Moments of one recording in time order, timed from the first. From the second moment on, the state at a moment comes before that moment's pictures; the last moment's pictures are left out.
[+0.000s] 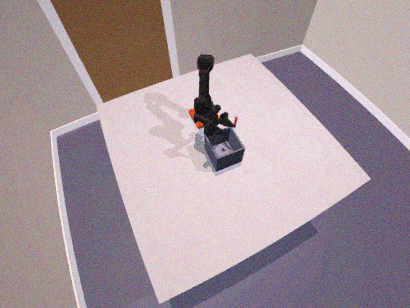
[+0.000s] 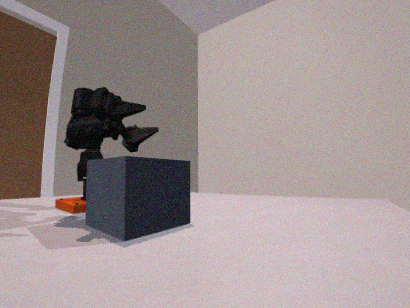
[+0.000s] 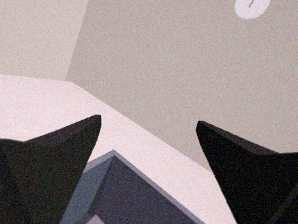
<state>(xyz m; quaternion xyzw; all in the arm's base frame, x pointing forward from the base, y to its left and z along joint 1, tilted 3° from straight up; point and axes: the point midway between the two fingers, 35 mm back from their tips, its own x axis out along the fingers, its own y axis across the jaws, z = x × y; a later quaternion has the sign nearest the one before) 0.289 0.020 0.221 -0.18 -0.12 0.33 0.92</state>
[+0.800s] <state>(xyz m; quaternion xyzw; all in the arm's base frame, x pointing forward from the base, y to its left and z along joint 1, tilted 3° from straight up) 0.328 0.085 0.255 0.08 0.07 0.38 0.92</state>
